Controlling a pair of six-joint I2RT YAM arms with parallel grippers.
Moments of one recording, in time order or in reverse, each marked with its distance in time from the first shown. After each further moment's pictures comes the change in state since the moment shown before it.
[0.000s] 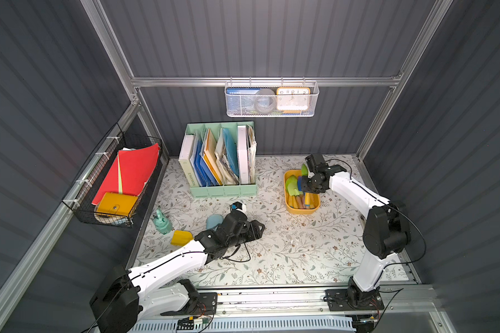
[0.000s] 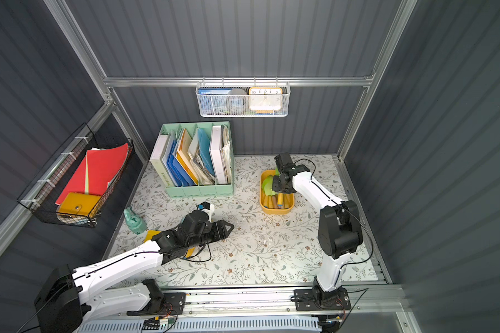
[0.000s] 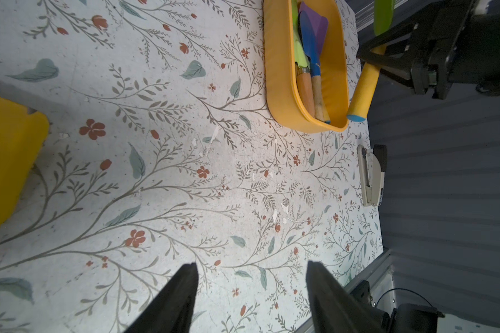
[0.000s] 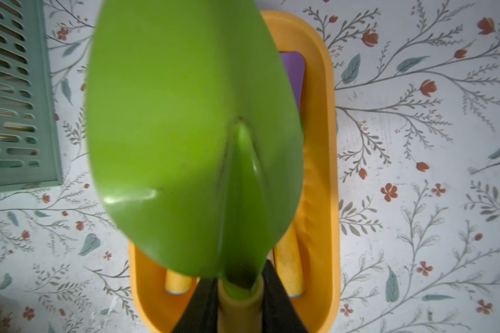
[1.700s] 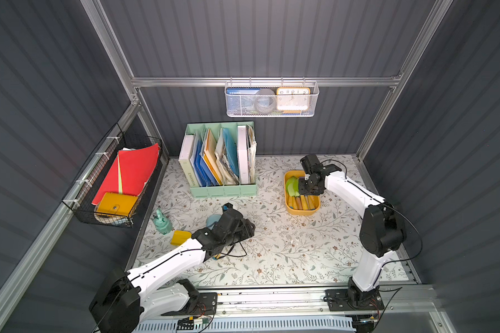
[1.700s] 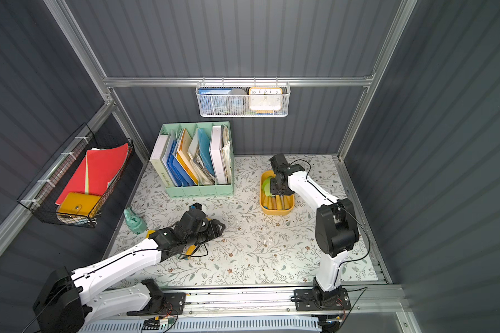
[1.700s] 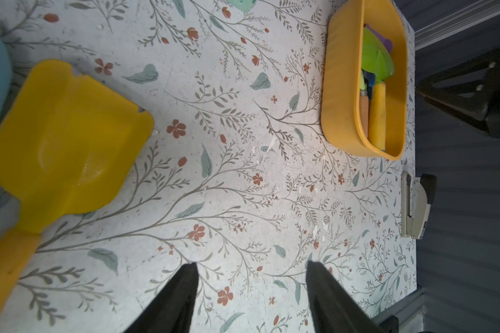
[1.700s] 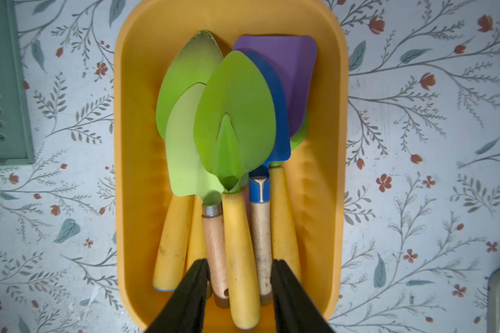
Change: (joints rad) left arm 0.081 -0.005 0.009 -0.144 -0.063 -0.033; right arm 0.042 -0.015 0.009 -0.063 0.035 -0.012
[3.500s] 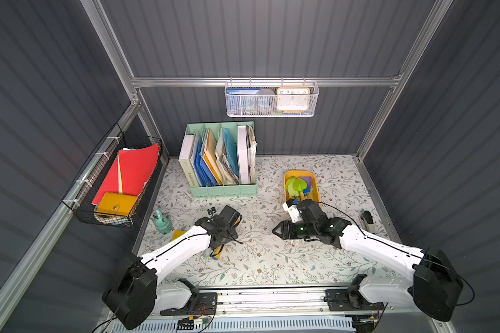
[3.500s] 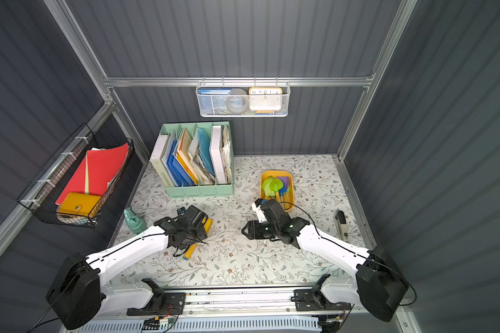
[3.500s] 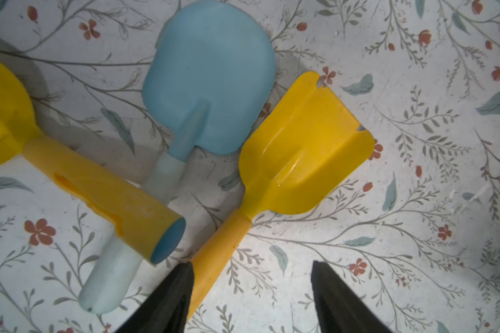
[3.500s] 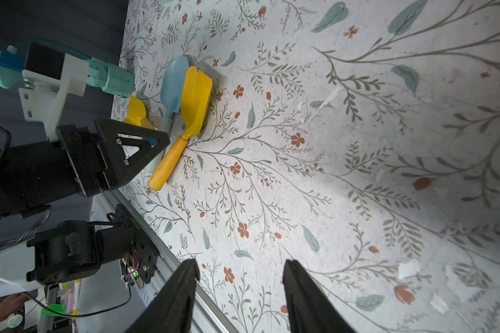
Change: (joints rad) left arm 0.123 0.149 0.082 -0.381 -0.207 -0.018; right arm 0.370 -0.557 -0.753 0.545 -0.471 0.286
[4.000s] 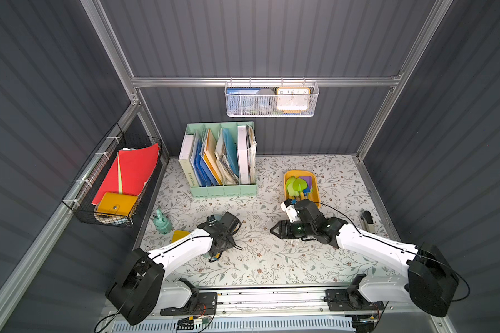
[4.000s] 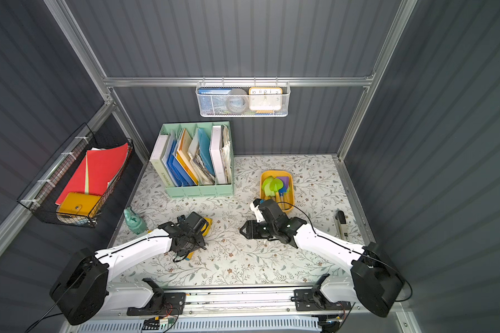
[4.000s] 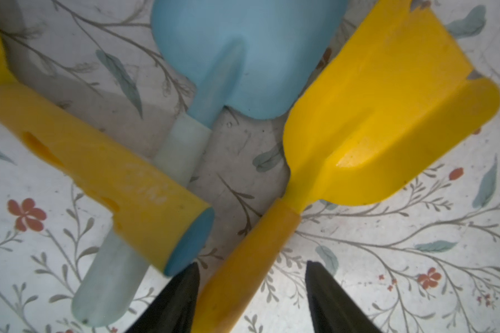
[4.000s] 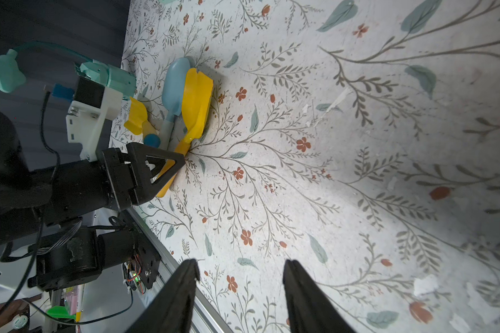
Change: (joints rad) left arm 0.000 0.034 -0.090 0.038 0.030 -0.018; right arm 0.010 0.033 -0.005 0.051 -0.003 0.020
